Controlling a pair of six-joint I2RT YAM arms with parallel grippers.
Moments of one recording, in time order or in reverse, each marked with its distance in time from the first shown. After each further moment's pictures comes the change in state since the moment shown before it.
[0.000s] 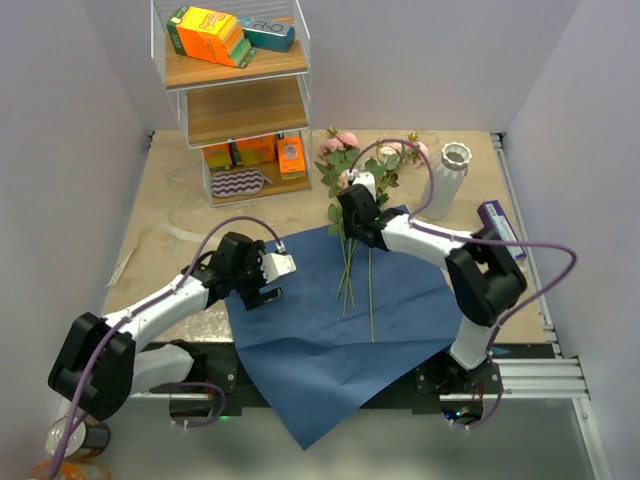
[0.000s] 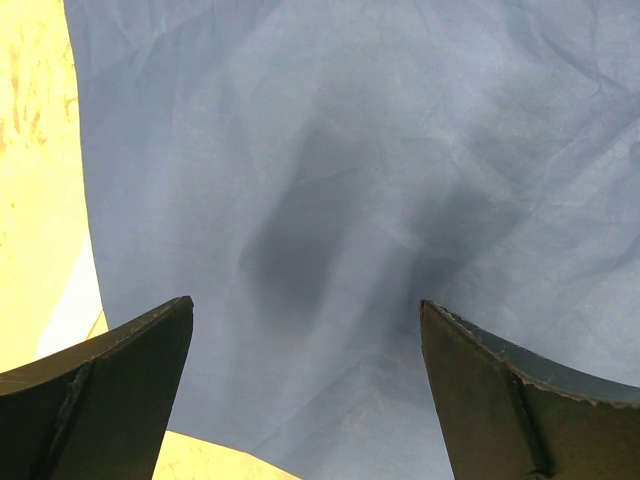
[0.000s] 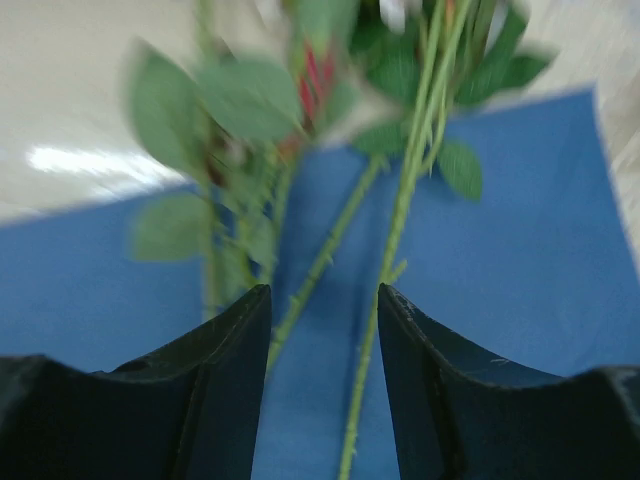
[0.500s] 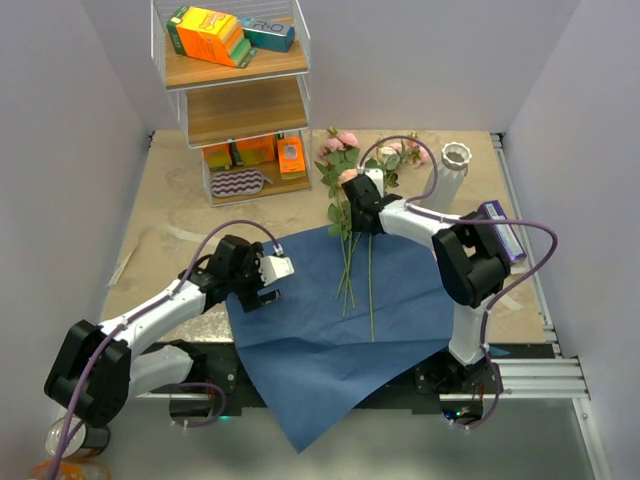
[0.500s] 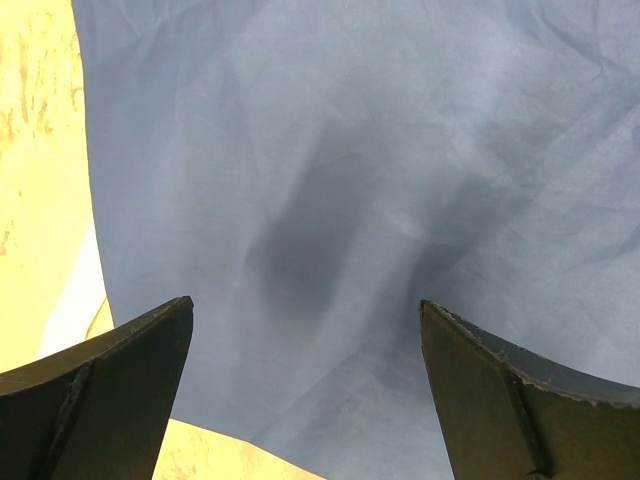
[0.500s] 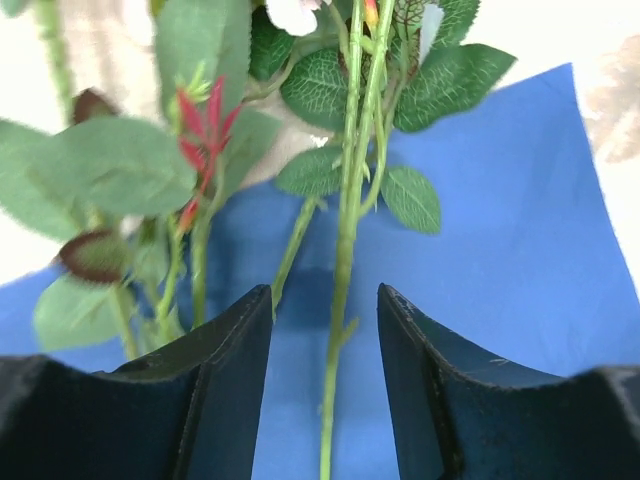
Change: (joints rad) left arm 0.000 -0.047 -0.029 0.000 -0.013 0.009; right arm -0.094 0.193 0.132 -0.172 -0.026 0.080
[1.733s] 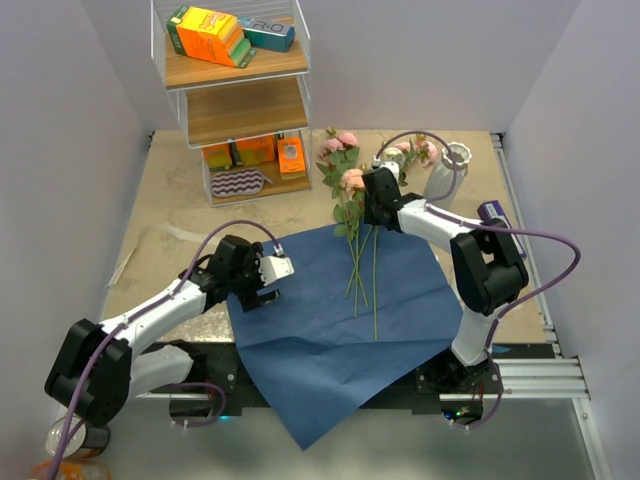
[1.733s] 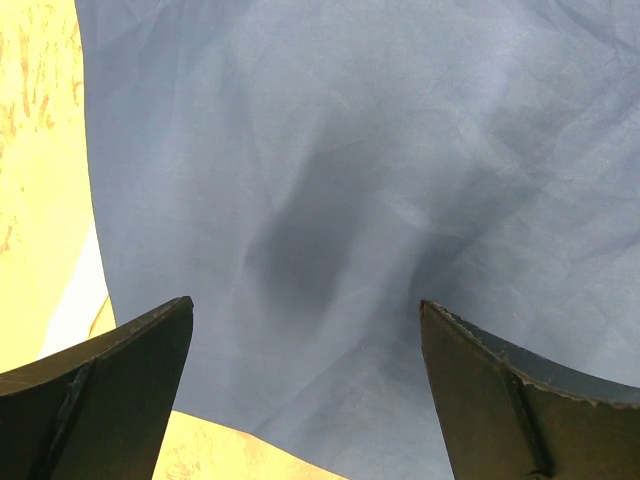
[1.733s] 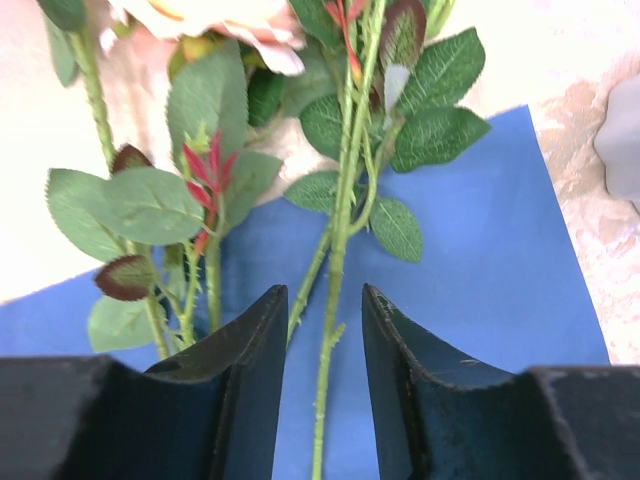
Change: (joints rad) left arm 0.000 0.006 0.000 0.001 -0.015 0.008; right arm -0.088 -0.083 -0.067 0.102 -0.109 -0.051
